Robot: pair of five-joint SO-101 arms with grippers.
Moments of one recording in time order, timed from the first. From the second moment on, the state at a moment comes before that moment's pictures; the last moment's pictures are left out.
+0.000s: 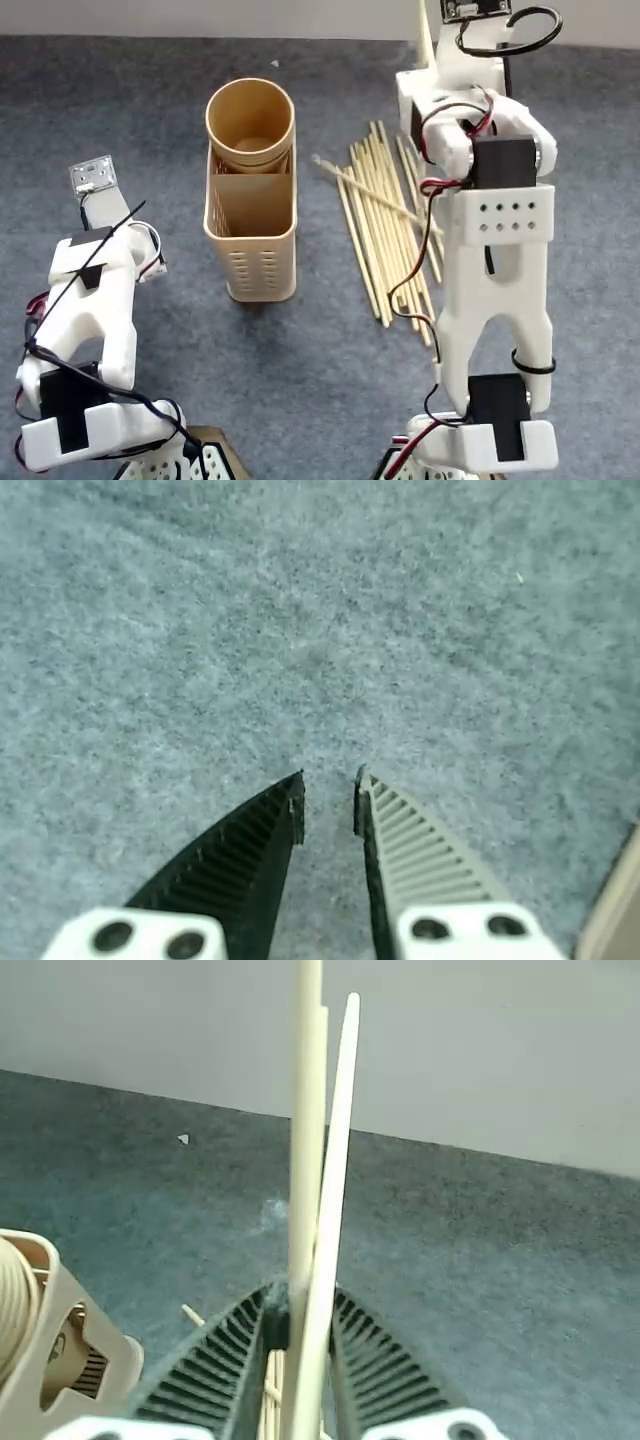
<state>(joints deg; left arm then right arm) -22.4 -7.3 44.3 42.5 13.0 -10.1 -7.1 -23.3 65.5 6.5</state>
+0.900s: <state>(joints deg) -22.1 -7.2 45.5 39.6 13.0 -36.8 -36.0 30.7 13.2 1.0</state>
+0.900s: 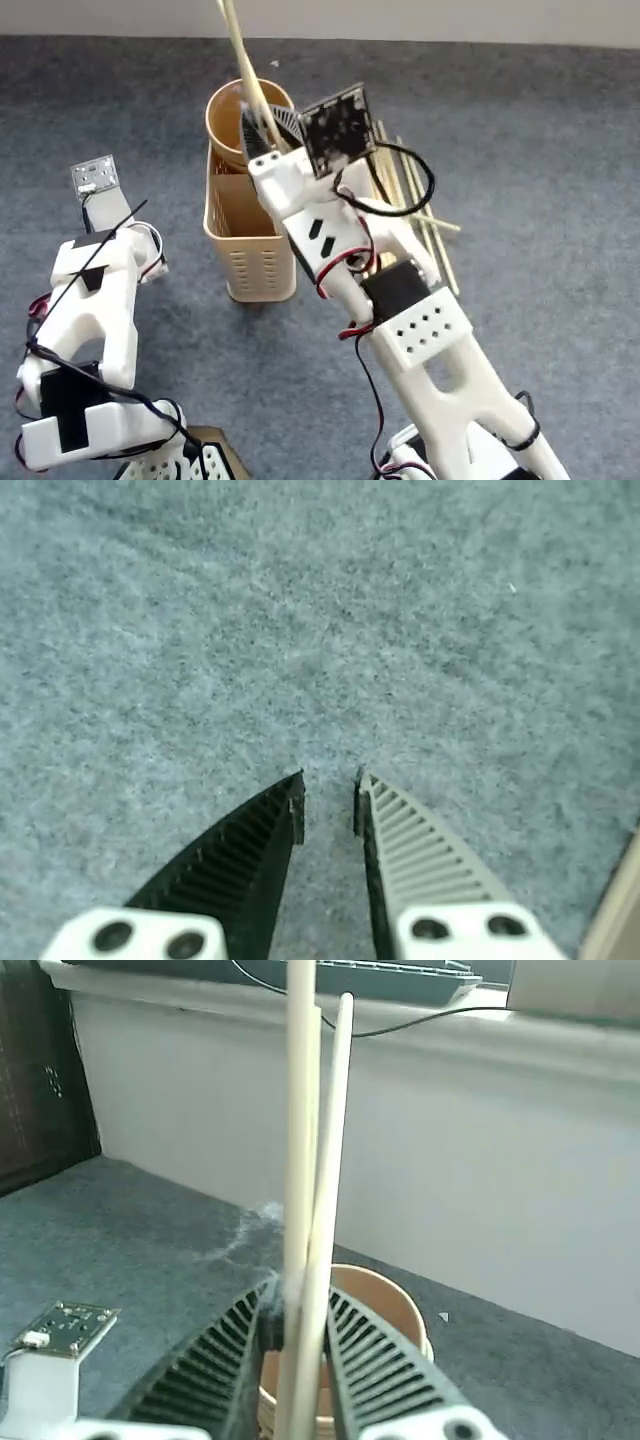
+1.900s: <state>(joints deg) -22.1 -7.2 45.5 39.6 10.6 -40.8 -31.2 42.4 8.7 2.0</state>
